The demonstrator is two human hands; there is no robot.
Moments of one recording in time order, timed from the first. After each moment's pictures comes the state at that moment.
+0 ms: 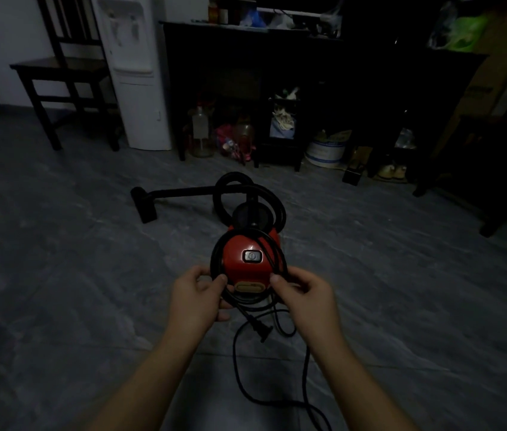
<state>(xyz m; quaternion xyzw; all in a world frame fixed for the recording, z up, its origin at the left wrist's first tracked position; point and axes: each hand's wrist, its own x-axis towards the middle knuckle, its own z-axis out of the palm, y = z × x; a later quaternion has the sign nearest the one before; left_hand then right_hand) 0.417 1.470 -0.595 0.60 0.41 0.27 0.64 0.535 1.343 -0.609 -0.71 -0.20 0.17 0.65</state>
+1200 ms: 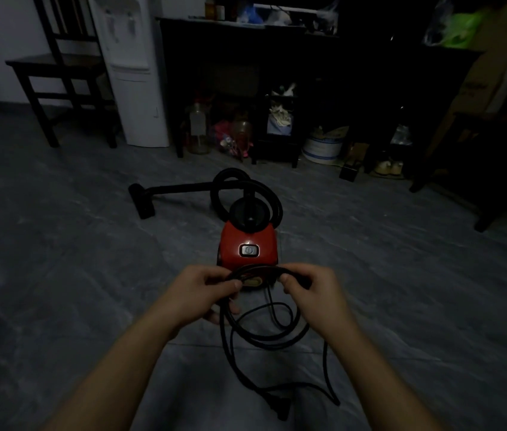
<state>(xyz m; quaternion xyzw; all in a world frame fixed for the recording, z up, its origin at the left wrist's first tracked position) 0.399 1.476 -0.573 0.70 0.30 0.07 0.64 0.555 1.323 -0.604 -0.78 -0.34 0.13 0.52</state>
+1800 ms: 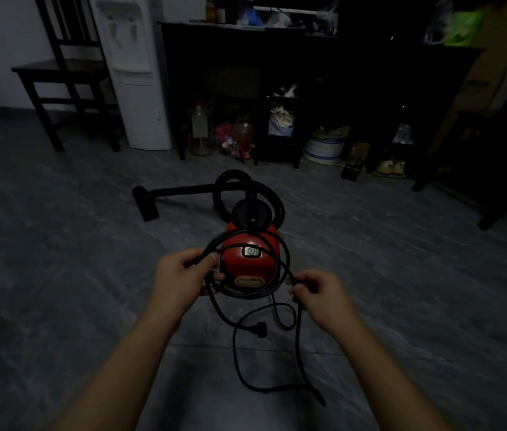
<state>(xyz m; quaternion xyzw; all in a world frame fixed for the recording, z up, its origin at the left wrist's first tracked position) 0.402 1.487 -0.576 0.63 0.36 0.29 0.62 0.565 1.315 -0.615 -0.80 -0.25 0.22 0.50</state>
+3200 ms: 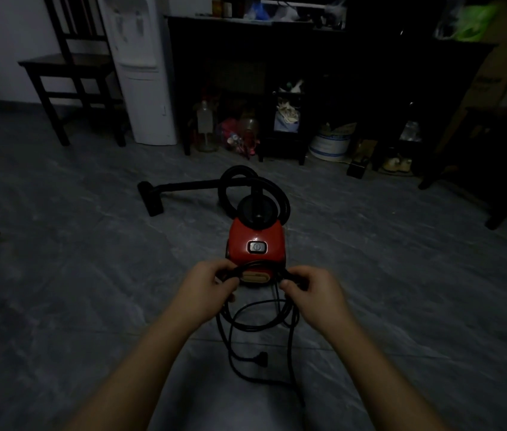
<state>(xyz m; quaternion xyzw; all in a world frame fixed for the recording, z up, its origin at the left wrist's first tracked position) 0.403 1.482 -0.595 0.82 0.30 0.14 0.47 0.551 1.329 -0.620 -0.83 -0.33 0.14 0.42</state>
